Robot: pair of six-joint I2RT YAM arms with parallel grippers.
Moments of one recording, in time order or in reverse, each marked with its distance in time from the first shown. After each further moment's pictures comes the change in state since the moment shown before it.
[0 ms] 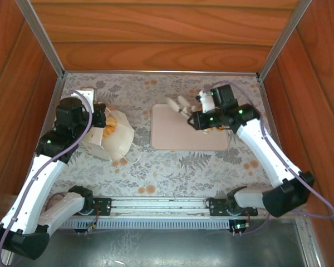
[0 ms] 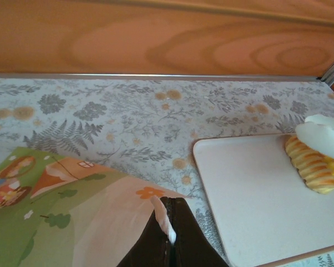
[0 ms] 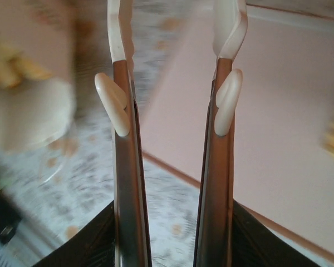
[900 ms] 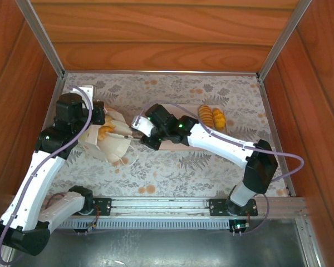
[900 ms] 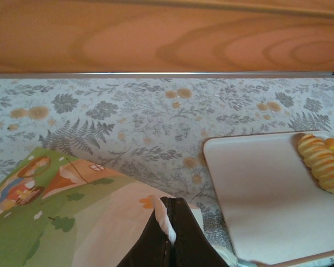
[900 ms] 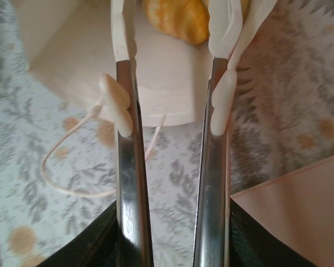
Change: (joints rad) left arm 0.000 0.053 0.076 -0.056 -0.025 0.015; right arm 0.503 0.375 0.136 0.270 0.260 -0.401
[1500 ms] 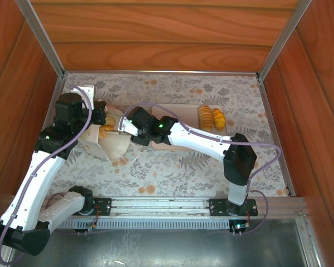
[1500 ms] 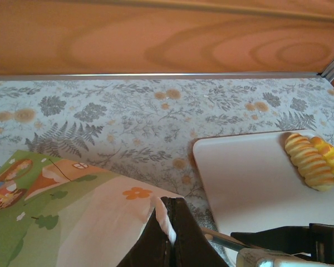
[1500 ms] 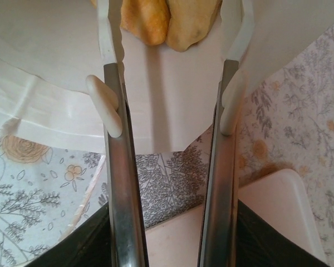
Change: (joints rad) left arm 0.000 0.000 0.000 0.013 0.045 -0.005; right arm 0.074 0.201 0.167 0.005 0.292 -0.148
